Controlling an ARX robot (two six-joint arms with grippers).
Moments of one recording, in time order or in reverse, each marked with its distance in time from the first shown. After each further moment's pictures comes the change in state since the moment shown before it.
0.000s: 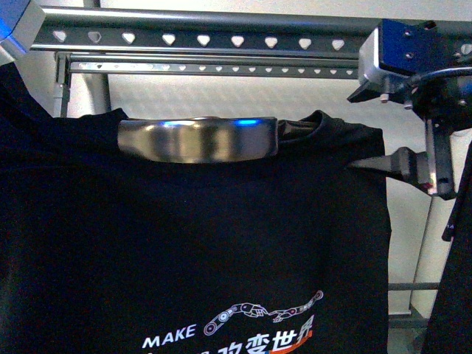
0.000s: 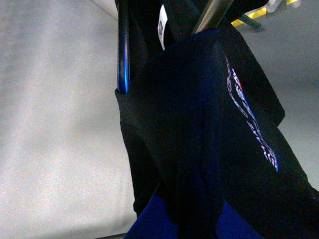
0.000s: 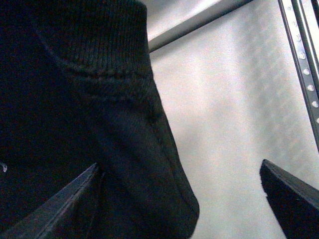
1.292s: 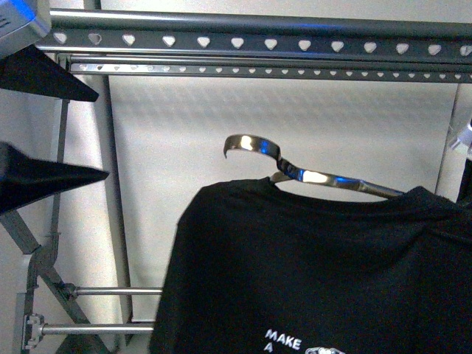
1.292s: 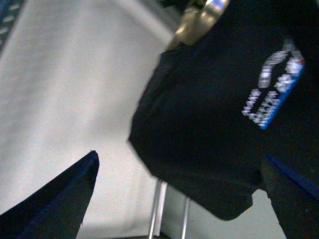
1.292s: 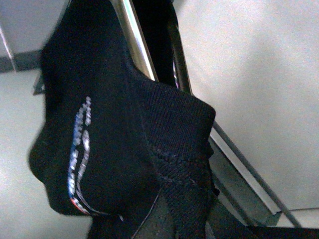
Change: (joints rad) left arm 0.001 -0.021 -0.153 0.451 -0.053 -0.332; right arm -0.184 -0.069 -0.314 0.074 -0.050 0.504
